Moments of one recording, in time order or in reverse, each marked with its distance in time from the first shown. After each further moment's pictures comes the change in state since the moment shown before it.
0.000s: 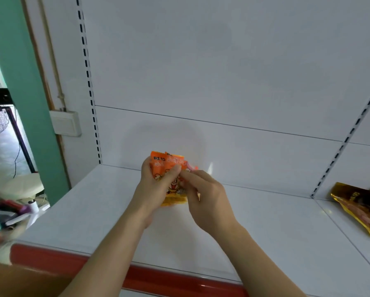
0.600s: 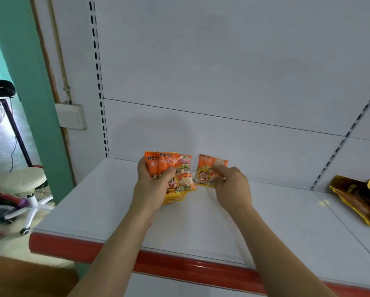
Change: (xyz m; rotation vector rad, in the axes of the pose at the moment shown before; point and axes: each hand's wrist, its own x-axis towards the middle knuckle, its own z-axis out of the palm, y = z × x) left_hand -0.011 -0.011 -0.024 0.060 0.087 0.041; right_hand 0.006 0.036 -0.010 -0.318 -0.067 0.567
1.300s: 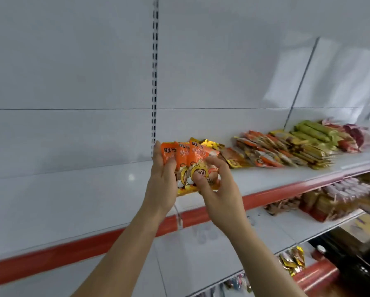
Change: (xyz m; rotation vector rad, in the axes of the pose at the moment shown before) left_hand -0.236 0.025 0.358 0.033 -0.562 0.245; right_hand -0.165 0.236 -0.288 0.363 0.365 0.067
